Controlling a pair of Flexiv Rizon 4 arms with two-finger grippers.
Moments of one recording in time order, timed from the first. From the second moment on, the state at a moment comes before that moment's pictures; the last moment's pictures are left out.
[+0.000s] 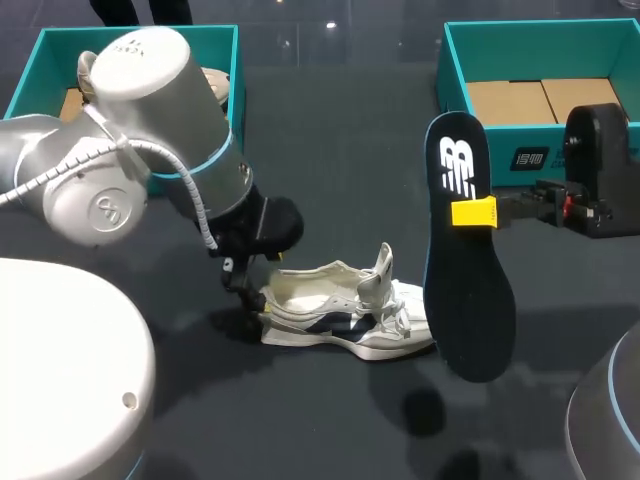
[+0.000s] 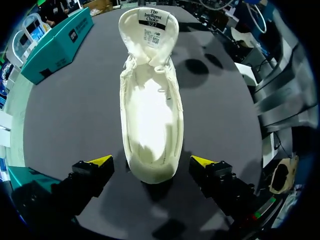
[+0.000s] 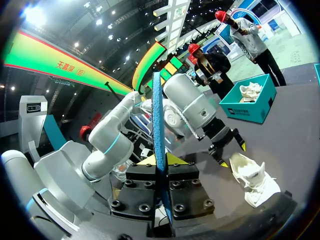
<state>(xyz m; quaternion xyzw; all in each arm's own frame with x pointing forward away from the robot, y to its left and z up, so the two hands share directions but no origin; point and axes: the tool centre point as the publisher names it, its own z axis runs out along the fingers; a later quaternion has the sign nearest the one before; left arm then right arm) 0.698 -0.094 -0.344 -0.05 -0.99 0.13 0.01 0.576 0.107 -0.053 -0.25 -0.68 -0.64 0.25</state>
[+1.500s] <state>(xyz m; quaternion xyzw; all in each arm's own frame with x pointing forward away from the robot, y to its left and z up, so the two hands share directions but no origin) 0.742 -0.198 -0.386 -0.09 -0.99 0.07 0.02 0.576 0.107 -0.053 -0.25 -0.68 -0.64 0.25</state>
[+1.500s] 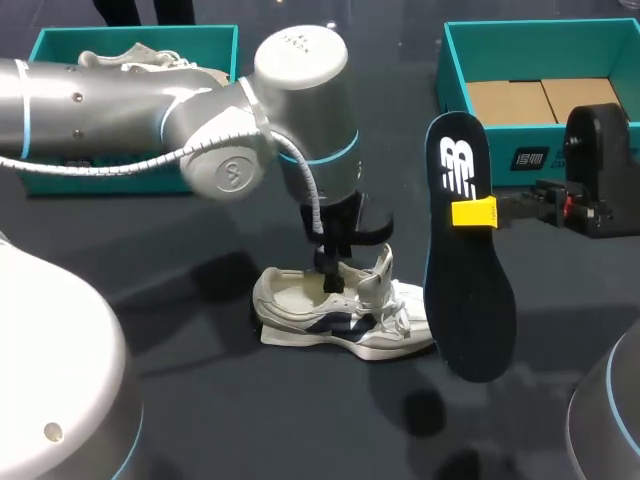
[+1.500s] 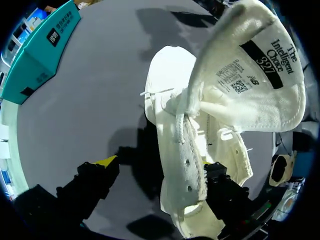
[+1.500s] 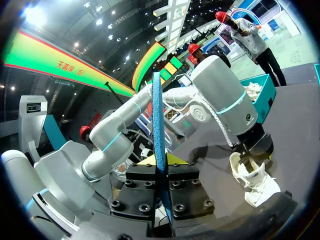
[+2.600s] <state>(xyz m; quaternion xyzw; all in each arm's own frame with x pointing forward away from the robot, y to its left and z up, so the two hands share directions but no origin) 0.728 -0.195 -0.362 -0.23 -0.96 0.09 0.10 0.576 0.107 -0.053 -0.25 -0.68 -0.64 0.25</state>
